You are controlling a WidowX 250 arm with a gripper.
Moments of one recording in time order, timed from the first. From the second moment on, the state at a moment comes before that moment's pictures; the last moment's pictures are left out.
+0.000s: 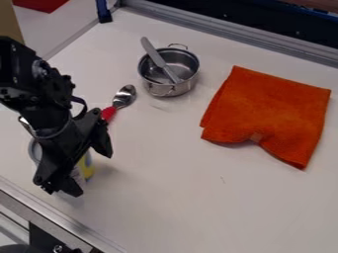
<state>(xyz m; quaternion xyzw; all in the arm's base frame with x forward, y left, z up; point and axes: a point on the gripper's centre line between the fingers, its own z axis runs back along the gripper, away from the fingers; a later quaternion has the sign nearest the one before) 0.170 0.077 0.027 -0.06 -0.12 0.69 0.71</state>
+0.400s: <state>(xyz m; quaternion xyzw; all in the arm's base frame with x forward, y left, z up) 0.193 0.066 0.048 -0.06 -0.12 0.64 0.75</state>
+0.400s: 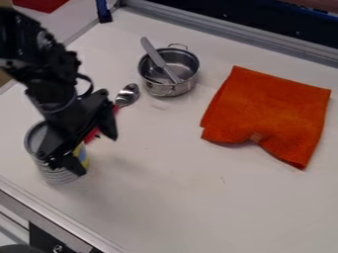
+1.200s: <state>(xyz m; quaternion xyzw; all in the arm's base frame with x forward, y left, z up) 0.271 0.012 0.074 0.00 -0.19 0.46 0.86</state>
